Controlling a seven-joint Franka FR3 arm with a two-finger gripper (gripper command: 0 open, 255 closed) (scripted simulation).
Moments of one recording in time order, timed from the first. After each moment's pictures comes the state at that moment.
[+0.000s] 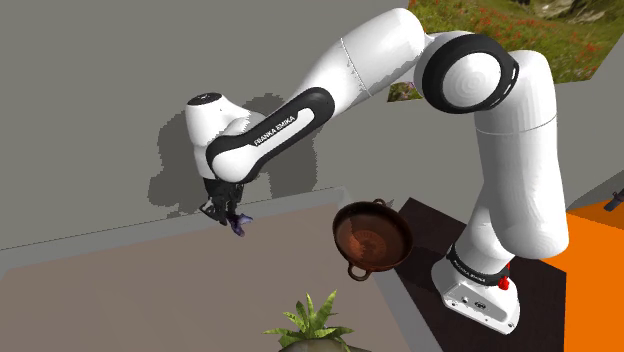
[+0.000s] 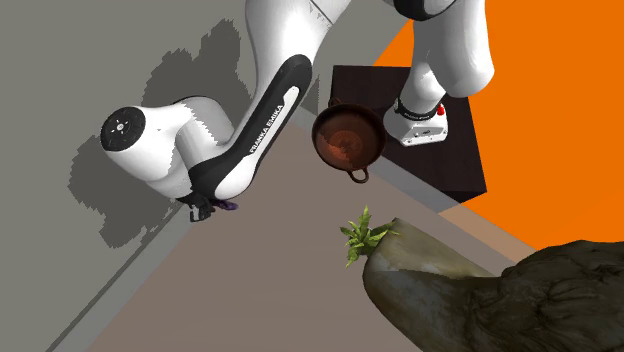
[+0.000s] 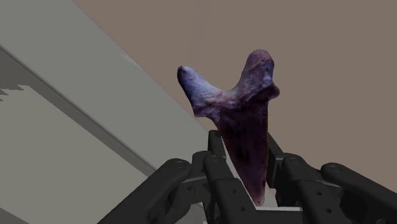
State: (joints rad) arm 0.30 0.50 0.27 -1.72 -0.09 2.24 0.38
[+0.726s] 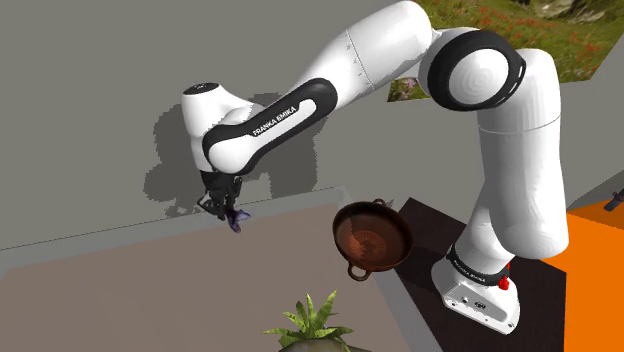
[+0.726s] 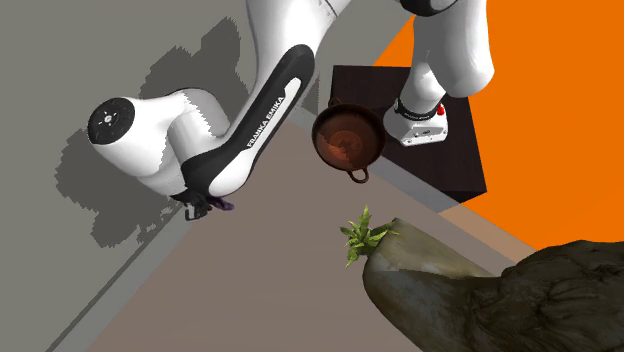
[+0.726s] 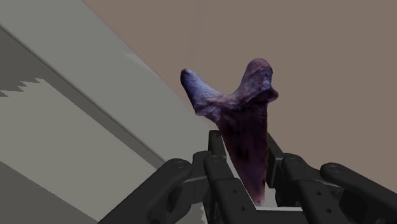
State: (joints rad) arm 0.29 0.47 0.27 -1.70 -0.08 2.19 0.38
